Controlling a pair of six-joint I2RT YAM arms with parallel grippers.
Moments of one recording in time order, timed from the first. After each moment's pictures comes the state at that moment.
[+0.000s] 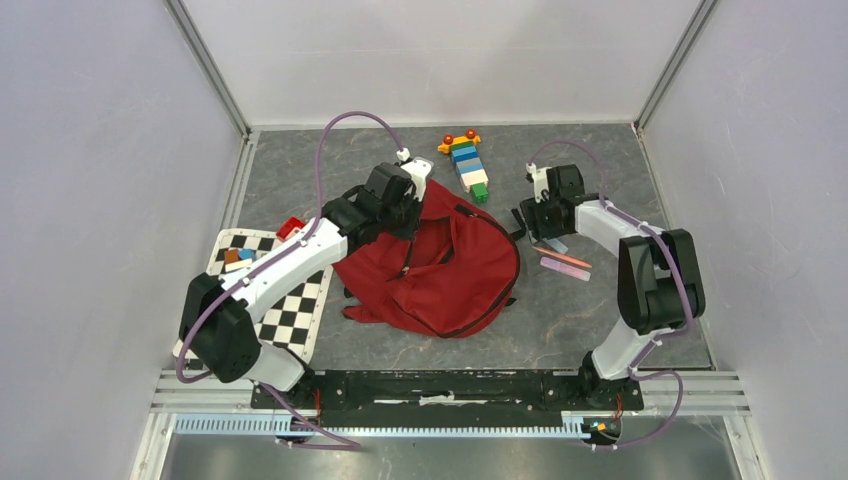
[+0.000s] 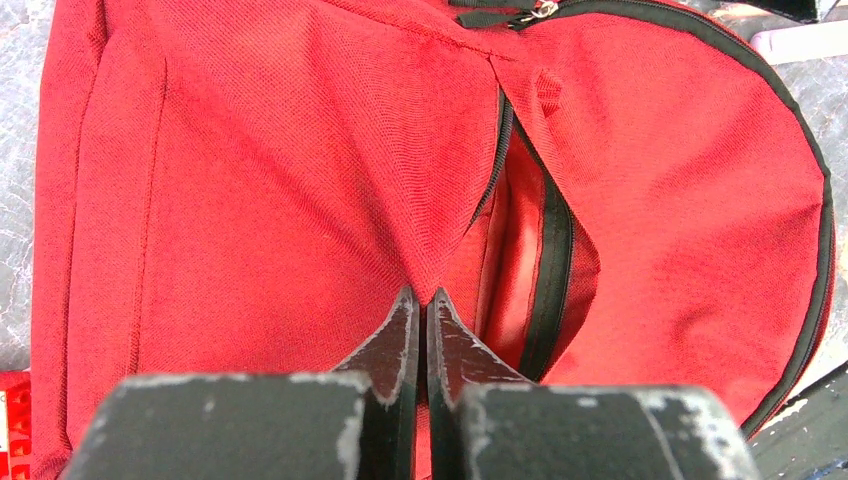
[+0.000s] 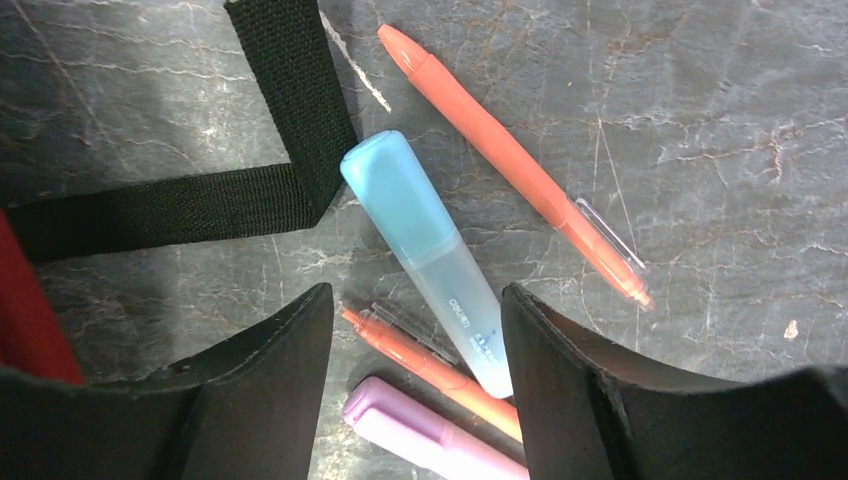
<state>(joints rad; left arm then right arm) -0.68 1.46 1.21 -0.48 -0.03 -0.15 0.16 1.68 1.03 -0.36 -0.01 -0.13</state>
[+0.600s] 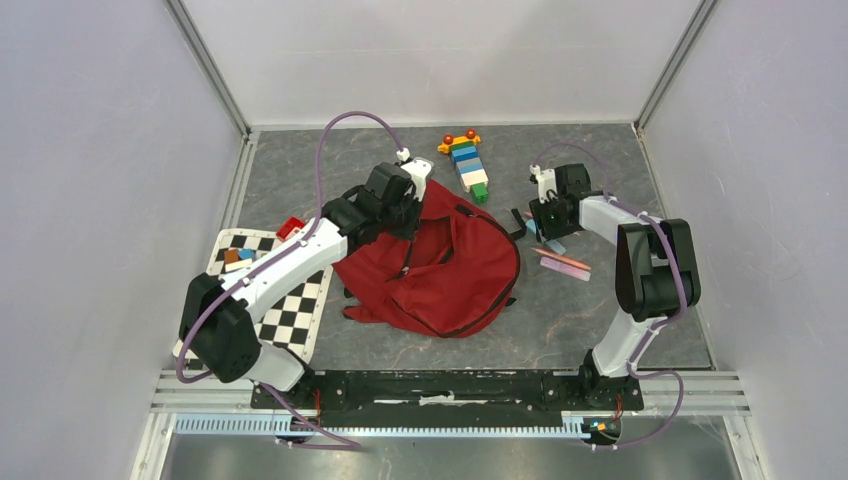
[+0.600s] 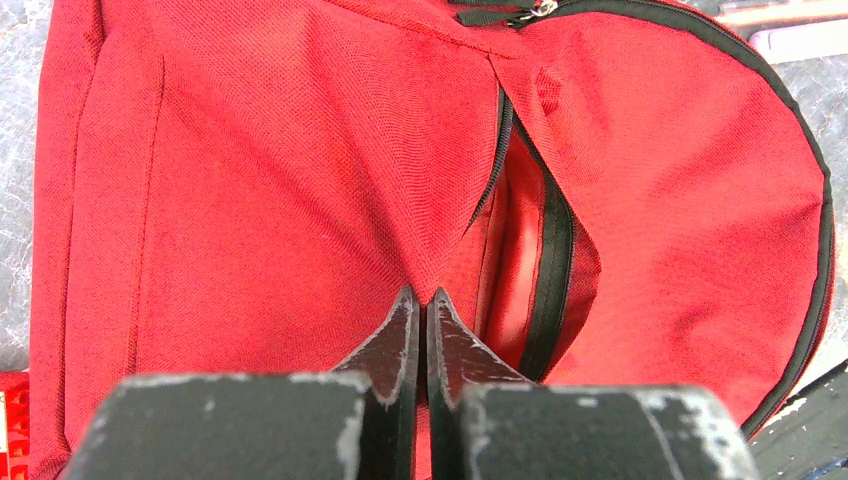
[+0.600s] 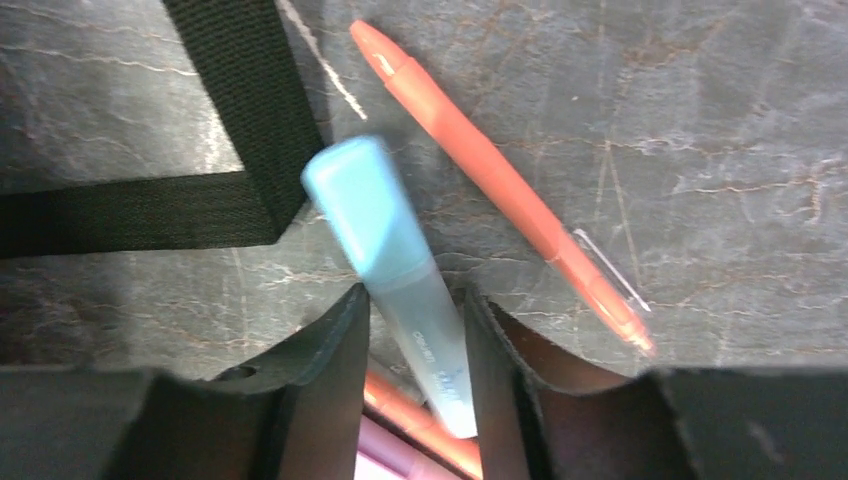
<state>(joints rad) -0.68 1.46 1.21 -0.48 -0.03 -0.15 0.10 1.78 1.07 -0.37 -0.09 -0.22</state>
